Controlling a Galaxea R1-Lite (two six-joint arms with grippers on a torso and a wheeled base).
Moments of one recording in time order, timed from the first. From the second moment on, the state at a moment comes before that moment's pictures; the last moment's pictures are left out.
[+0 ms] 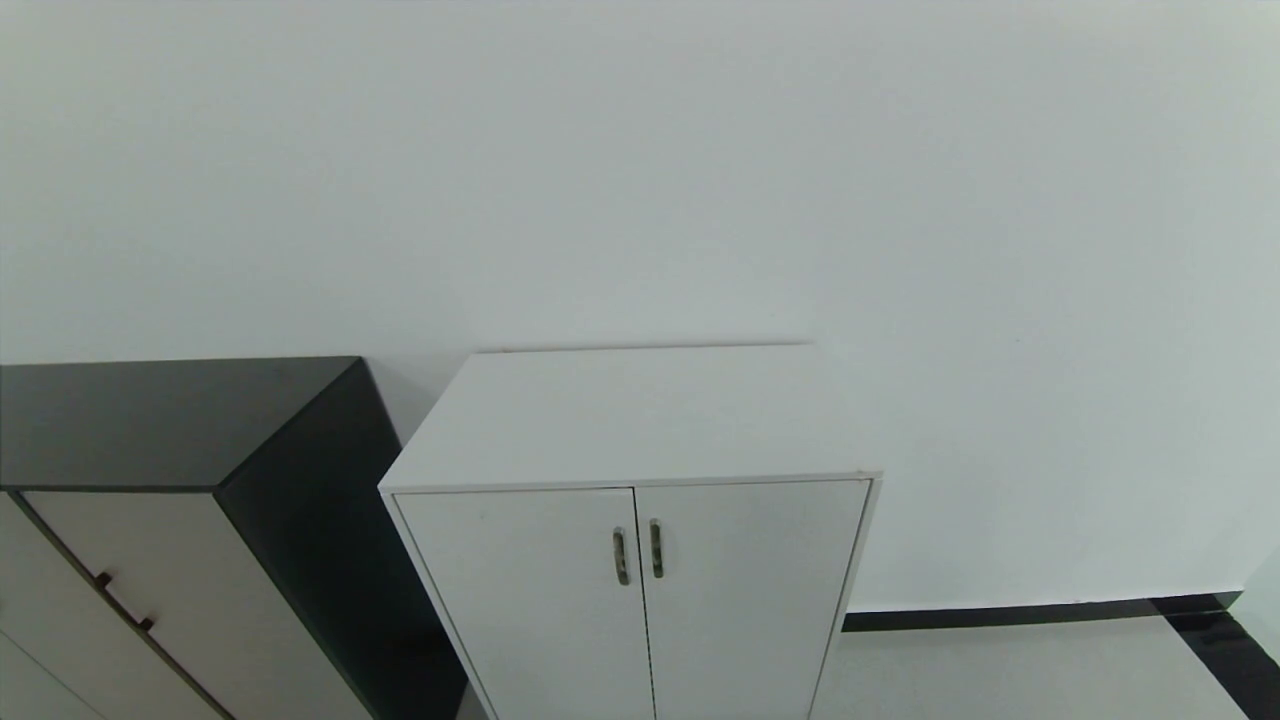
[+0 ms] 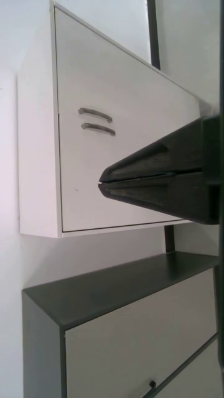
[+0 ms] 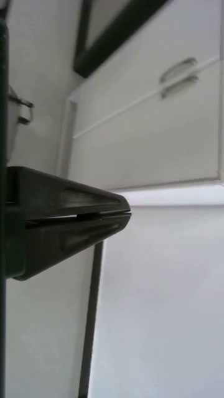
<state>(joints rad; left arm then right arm) 0.00 0.00 0.00 0.00 -0.03 -0.01 0.12 0.17 0.00 0.00 0.02 -0.01</state>
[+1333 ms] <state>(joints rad) 0.00 0.00 0.00 0.00 -0.02 0.00 0.00 0.00 0.00 0.00 -0.02 0.00</state>
